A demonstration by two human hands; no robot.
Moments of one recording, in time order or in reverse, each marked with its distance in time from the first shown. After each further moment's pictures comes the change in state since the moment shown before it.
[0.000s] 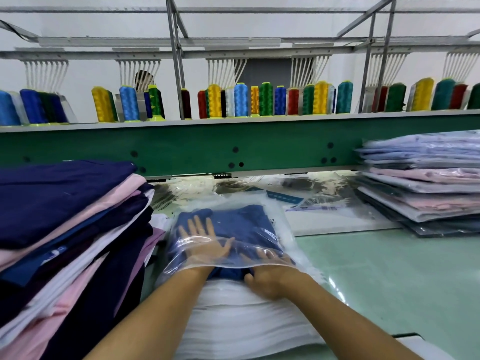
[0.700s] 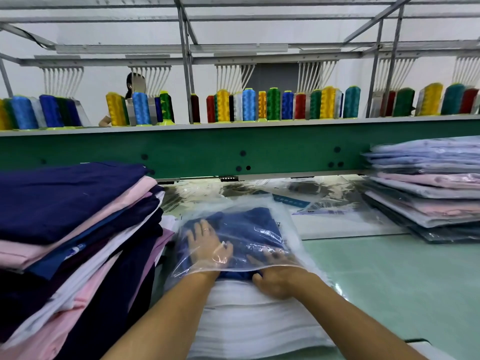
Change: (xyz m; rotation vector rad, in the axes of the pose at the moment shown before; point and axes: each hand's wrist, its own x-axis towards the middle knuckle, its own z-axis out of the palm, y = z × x) left_hand -0.021 -0.009 -0.028 0.105 0.051 0.020; right_hand -0.001 0.003 -0.003 0.029 0.011 0.001
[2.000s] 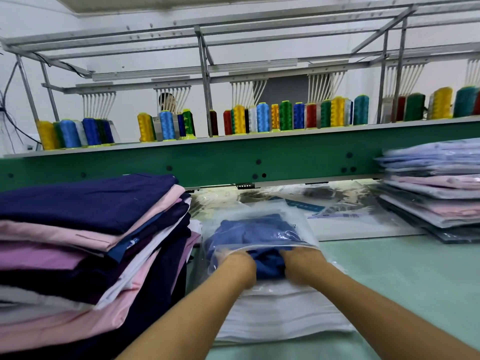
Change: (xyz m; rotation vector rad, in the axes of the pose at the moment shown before) left_hand -0.080 0.012 -0.083 0.437 -0.440 0.236; right_hand -0.017 -0.013 -0.024 -0.190 0.131 0.106
